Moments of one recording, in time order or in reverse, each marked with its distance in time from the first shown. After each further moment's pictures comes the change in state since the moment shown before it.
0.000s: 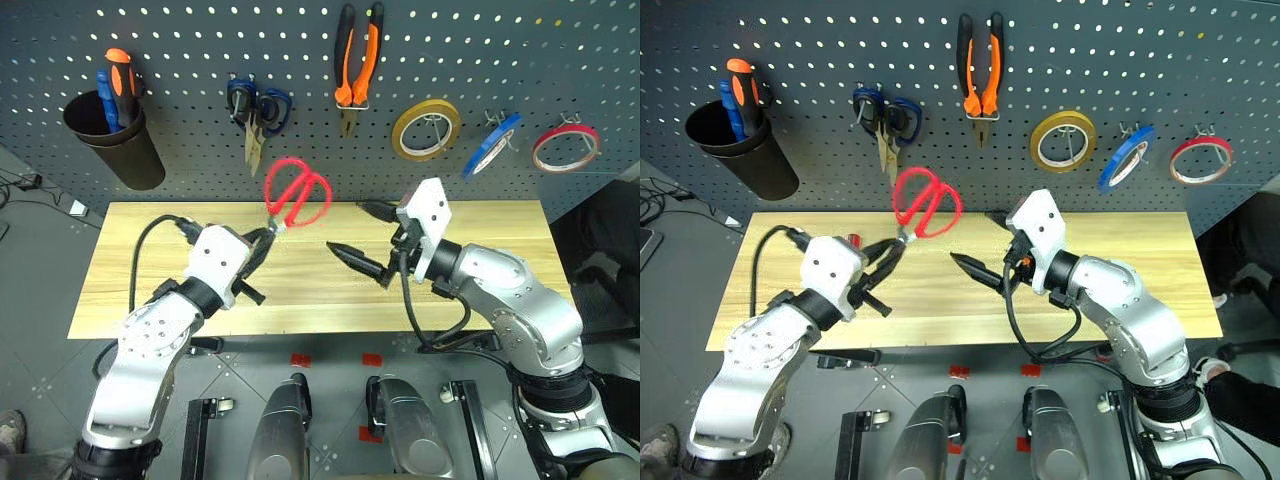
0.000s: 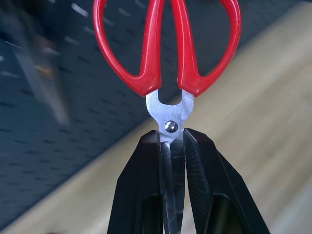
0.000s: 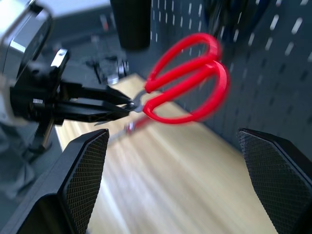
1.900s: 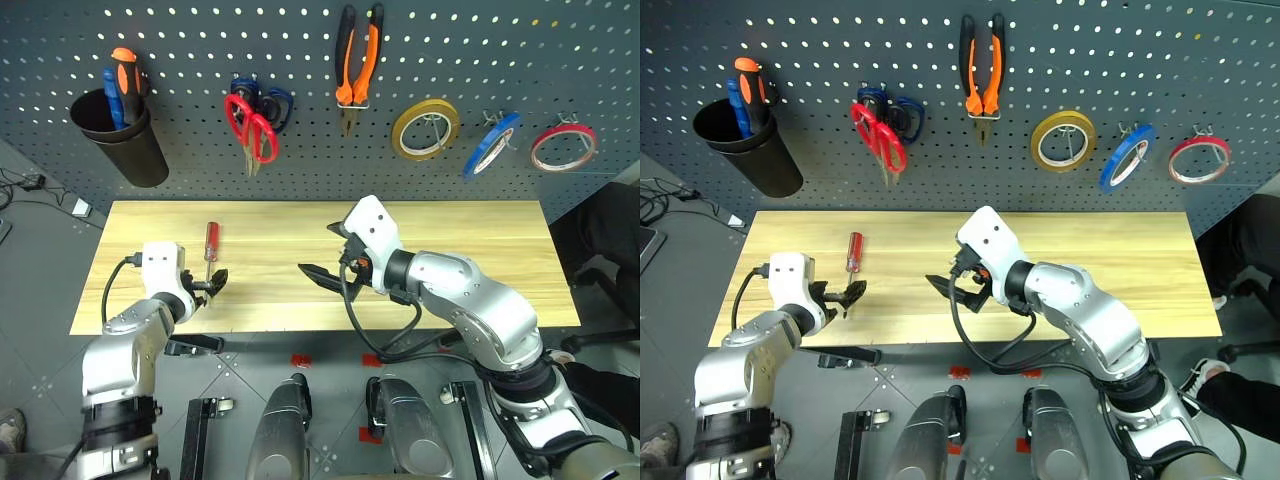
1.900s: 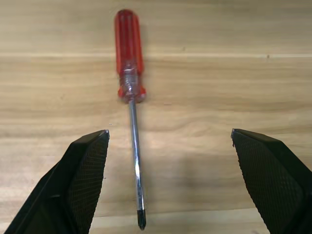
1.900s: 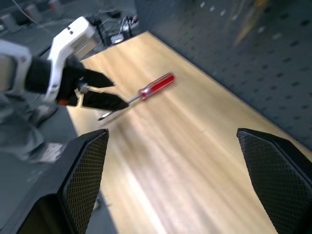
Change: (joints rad) left arm -0.252 -0.059 0.264 0.618 -0.210 0.439 0.022; right arm -0.144 0.136 0.220 0.071 -0.131 0.283 -0.141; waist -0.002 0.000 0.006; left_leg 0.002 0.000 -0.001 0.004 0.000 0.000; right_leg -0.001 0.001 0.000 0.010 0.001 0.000
